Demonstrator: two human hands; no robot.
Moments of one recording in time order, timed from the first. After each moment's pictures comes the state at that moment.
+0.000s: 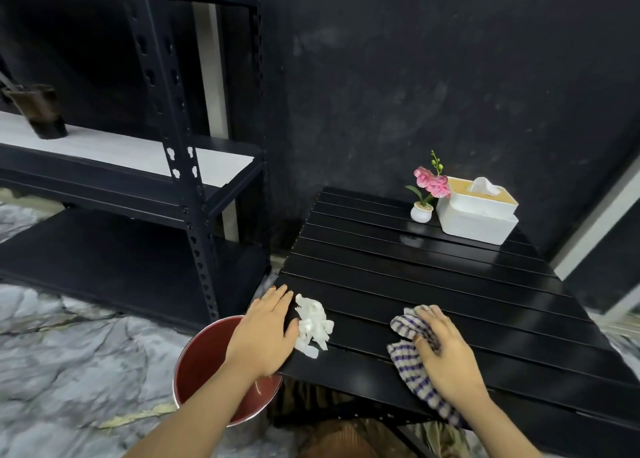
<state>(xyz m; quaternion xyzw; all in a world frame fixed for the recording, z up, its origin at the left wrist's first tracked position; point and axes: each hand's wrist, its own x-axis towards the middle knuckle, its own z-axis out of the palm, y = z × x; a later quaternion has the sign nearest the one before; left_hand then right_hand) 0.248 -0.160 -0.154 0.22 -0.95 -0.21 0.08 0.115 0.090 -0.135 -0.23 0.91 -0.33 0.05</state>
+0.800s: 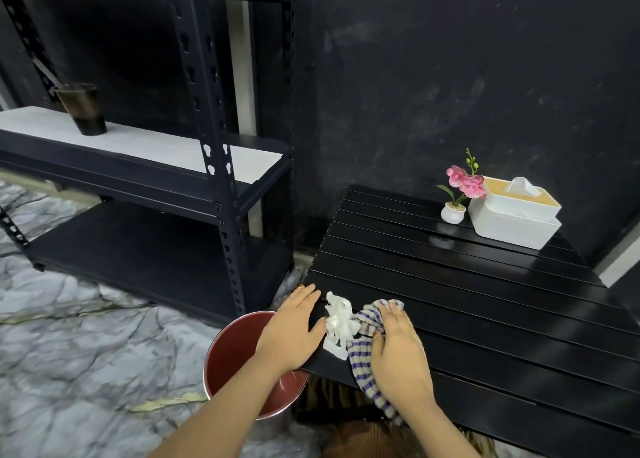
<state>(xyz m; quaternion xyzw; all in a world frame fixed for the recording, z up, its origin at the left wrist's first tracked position) 0.250 -0.170 -0.155 0.22 -0.92 -0.31 0.10 0.173 -0.006 -0.144 -0.29 0.91 -0.30 0.05</state>
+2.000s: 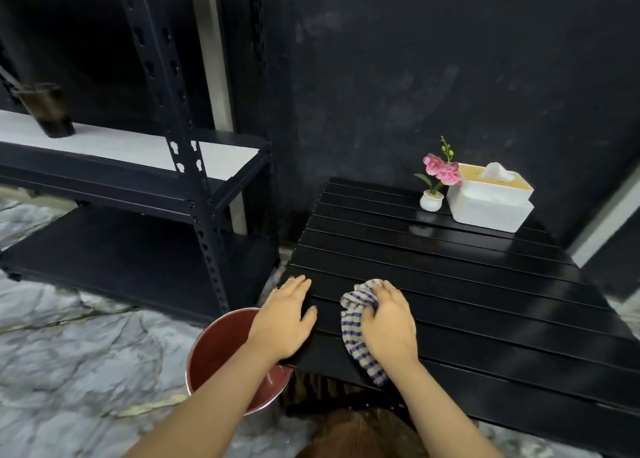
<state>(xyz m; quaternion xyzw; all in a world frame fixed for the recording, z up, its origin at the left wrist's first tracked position) 0.231 -0.156 -0.149 0.21 -0.94 -0.25 0.08 0.142 -0.005 -0.135 -0.21 0.92 -0.34 0.04</state>
